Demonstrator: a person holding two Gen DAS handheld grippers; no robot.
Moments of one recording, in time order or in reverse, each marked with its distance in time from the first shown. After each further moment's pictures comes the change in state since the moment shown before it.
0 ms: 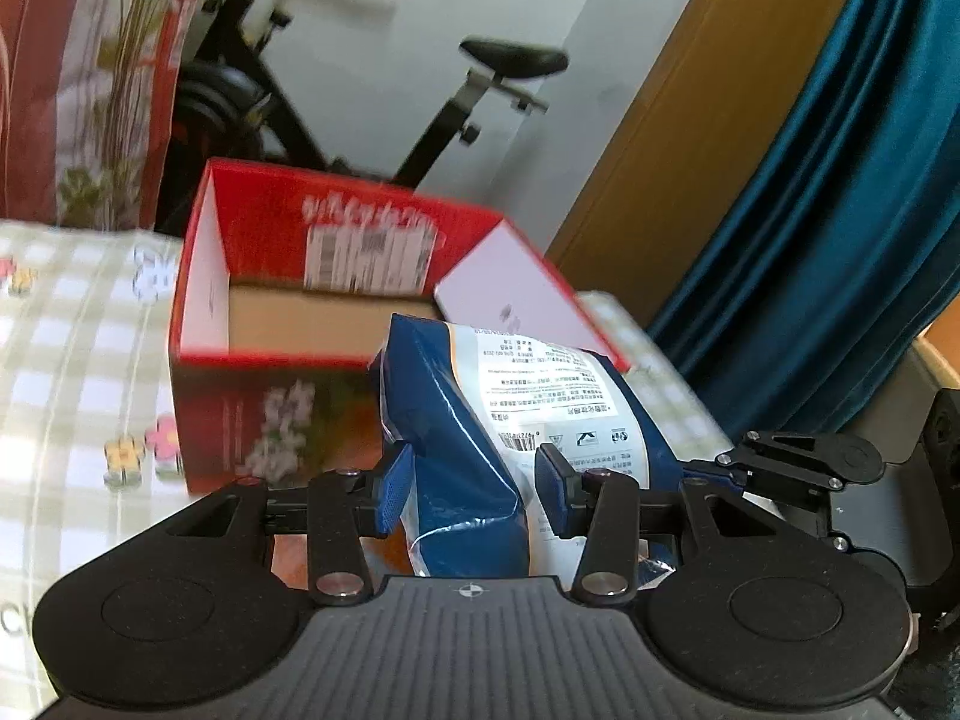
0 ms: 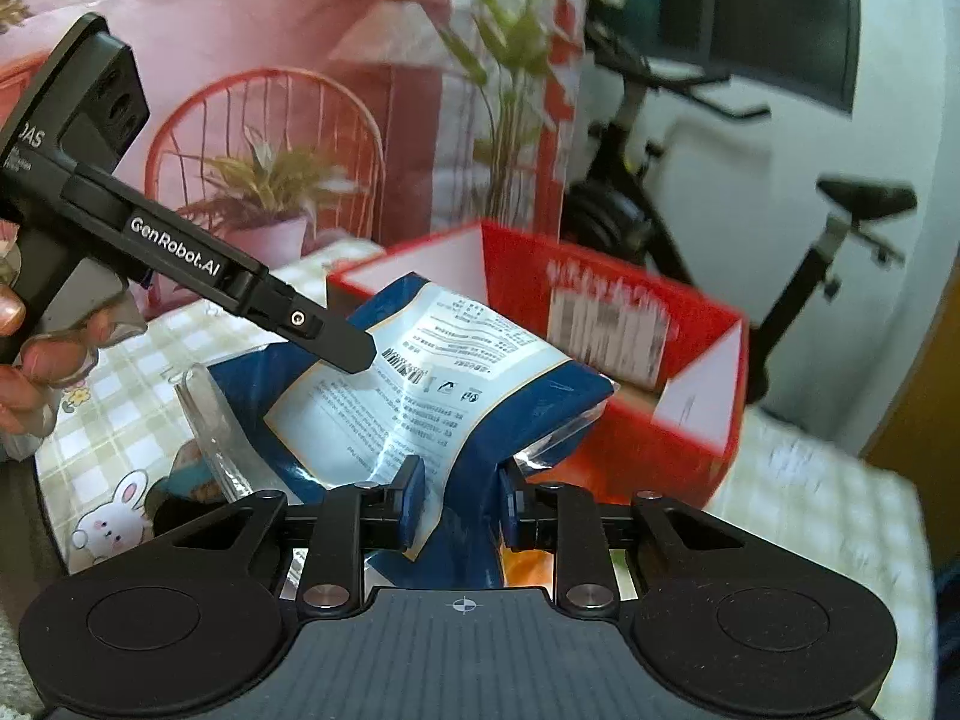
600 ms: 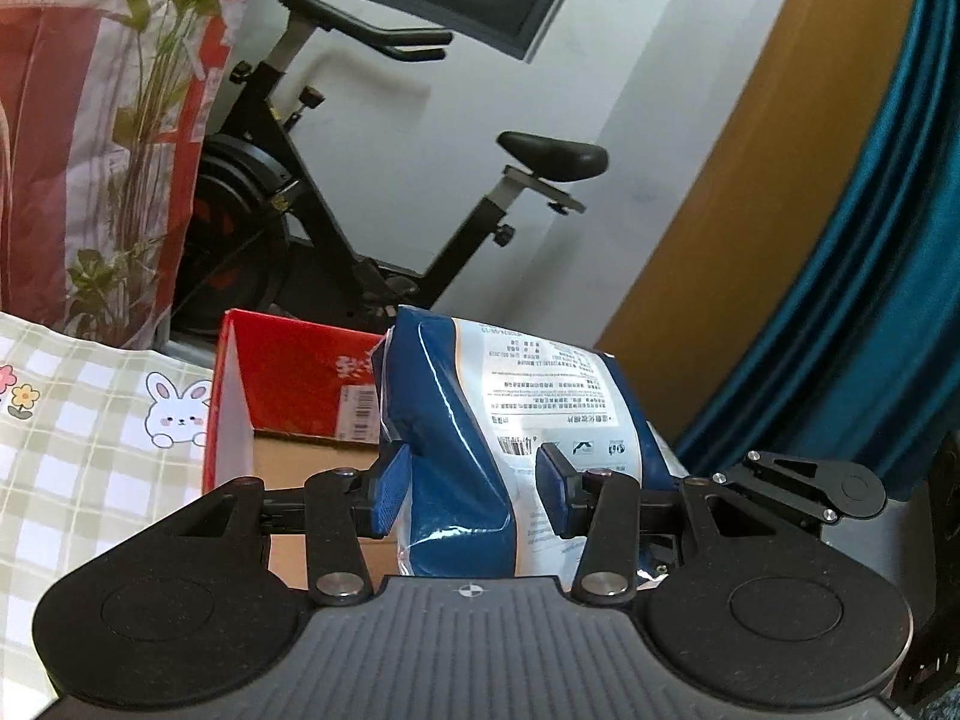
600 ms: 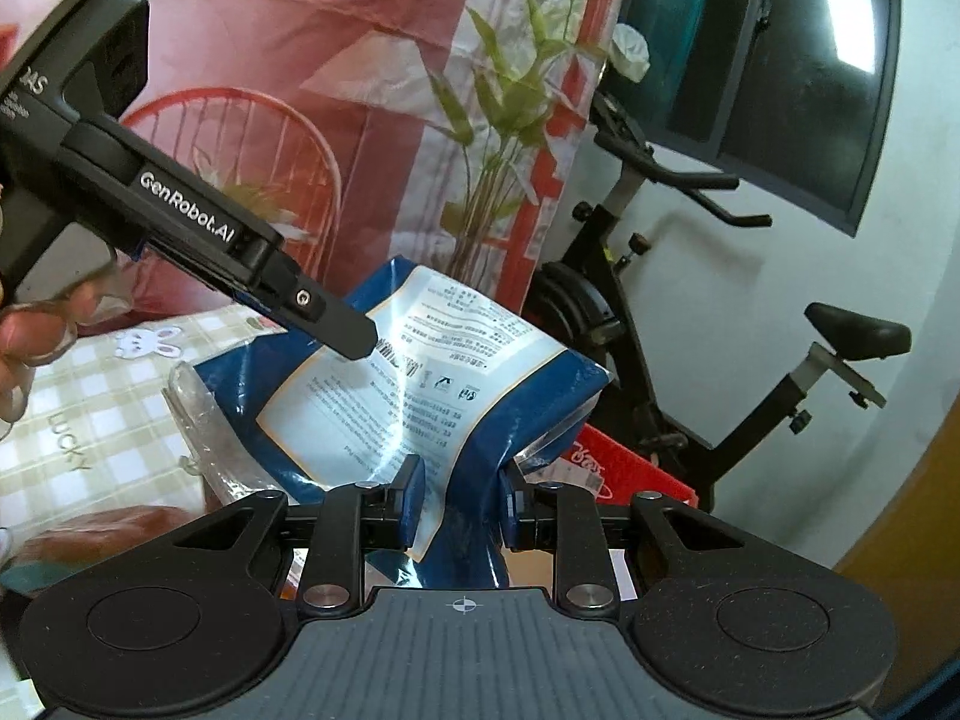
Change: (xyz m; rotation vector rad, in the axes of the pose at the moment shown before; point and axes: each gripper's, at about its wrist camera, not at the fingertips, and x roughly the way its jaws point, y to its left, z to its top) left arm 0.044 0.034 0.080 -0.046 -0.134 0.052; right arm 0.077 -0.045 0.082 -0.159 -0.079 -0.088
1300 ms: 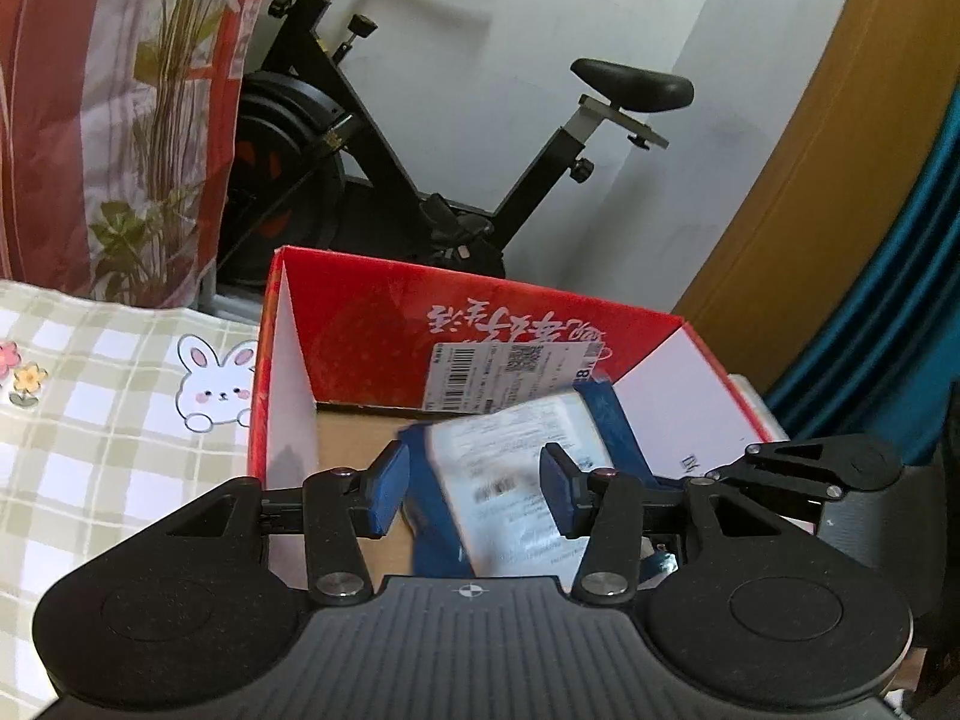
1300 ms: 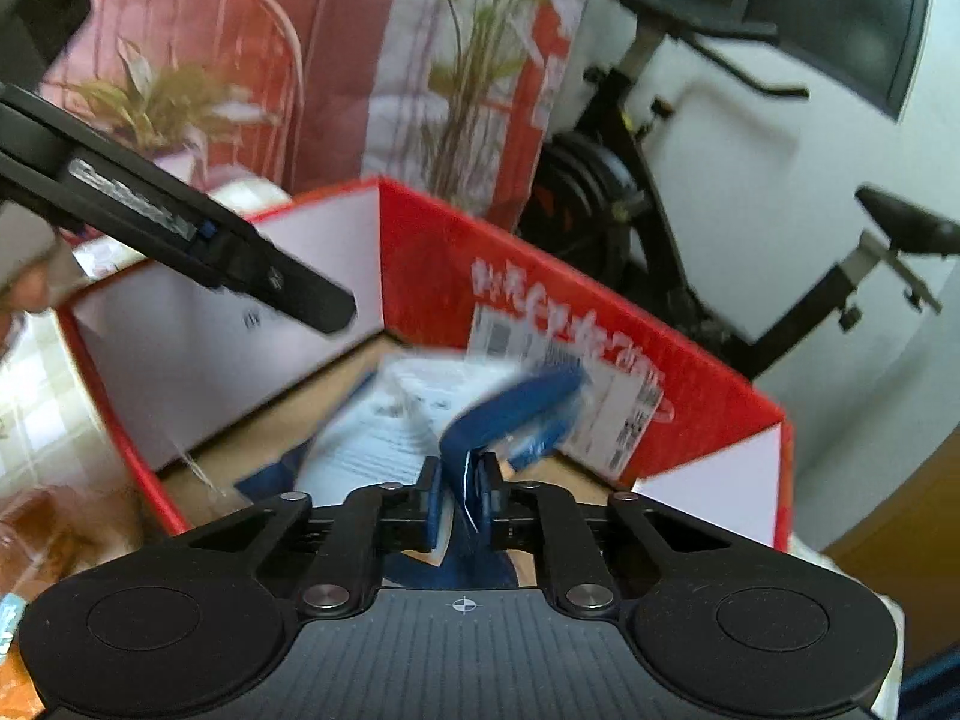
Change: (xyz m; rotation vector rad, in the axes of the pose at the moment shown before) left arm 0.058 0.041 0.001 0.015 0.125 0.108; right arm 0.124 -0.008 -0.016 0.073 0.263 0.022
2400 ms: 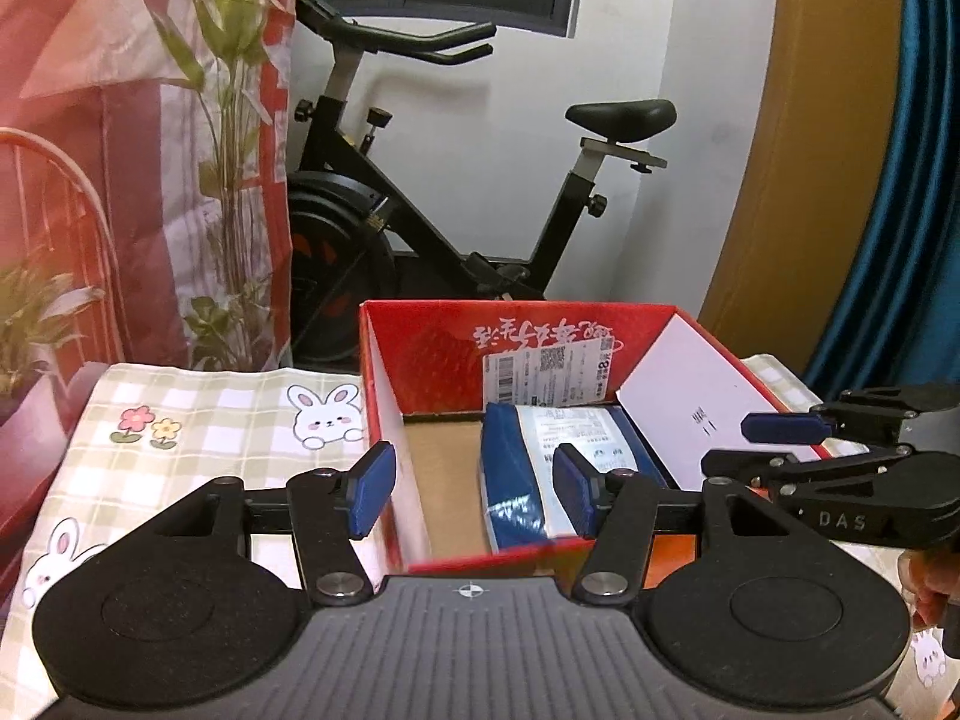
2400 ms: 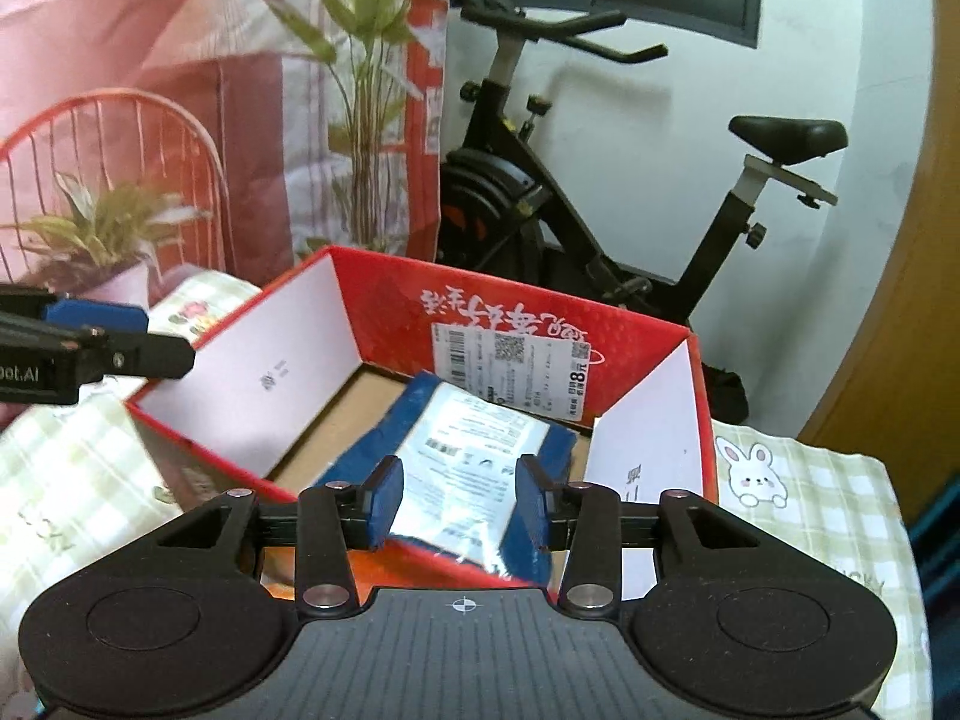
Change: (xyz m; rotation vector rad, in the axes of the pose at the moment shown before) left arm -0.098 -0.027 -0.042 0.169 -0.125 0.164; right arm -0.089 0.018 -0.020 0.300 -0.093 -0.094
